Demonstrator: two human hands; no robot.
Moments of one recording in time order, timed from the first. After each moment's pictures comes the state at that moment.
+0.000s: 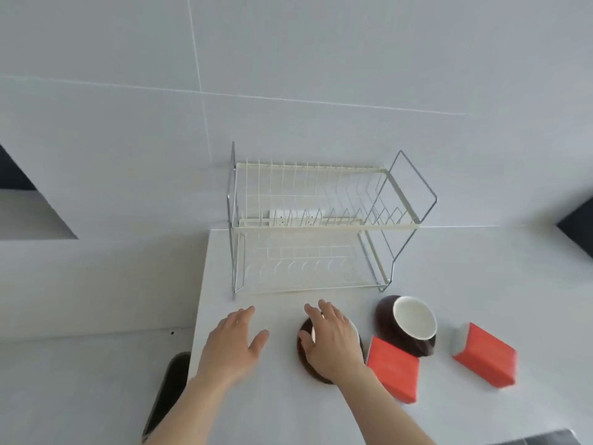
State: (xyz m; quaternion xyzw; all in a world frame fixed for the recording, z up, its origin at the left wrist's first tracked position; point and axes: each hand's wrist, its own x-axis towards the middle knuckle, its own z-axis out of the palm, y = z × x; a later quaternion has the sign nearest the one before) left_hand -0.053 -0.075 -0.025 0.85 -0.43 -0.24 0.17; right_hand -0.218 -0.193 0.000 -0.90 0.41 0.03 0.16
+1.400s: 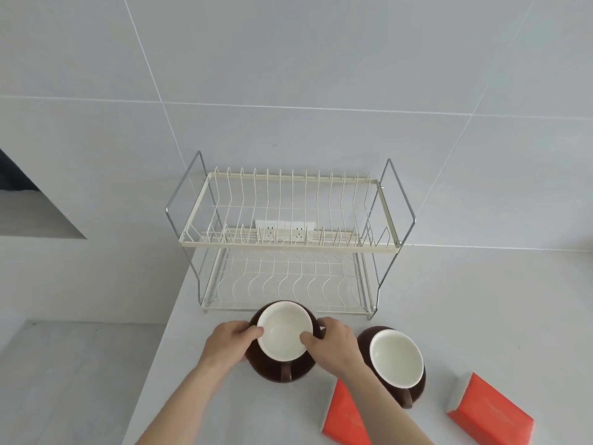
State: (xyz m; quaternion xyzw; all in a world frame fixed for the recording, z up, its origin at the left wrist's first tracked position) left_hand -0.114 -0.169 -0.006 0.80 -0.12 -0.42 0.42; right_hand -0.269 -0.316 -0.012 -0.76 0.48 0.00 0.44
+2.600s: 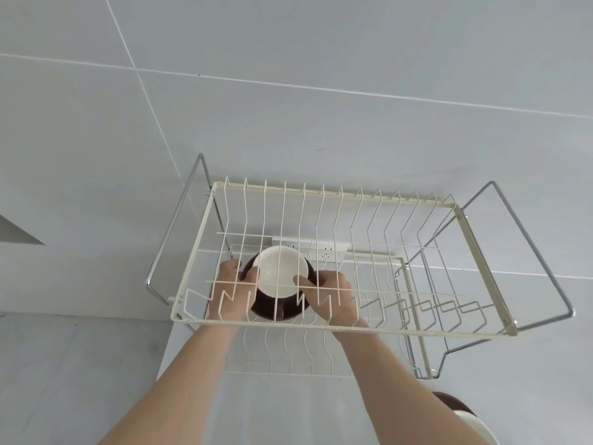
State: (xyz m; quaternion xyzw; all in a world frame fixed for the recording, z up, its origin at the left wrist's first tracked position) left_hand 0.065 -0.308 -0.047 0.86 -0.13 -0.26 0.43; right_hand -0.073 -0.425 -0.034 -0.74 0.50 -0.06 0.45
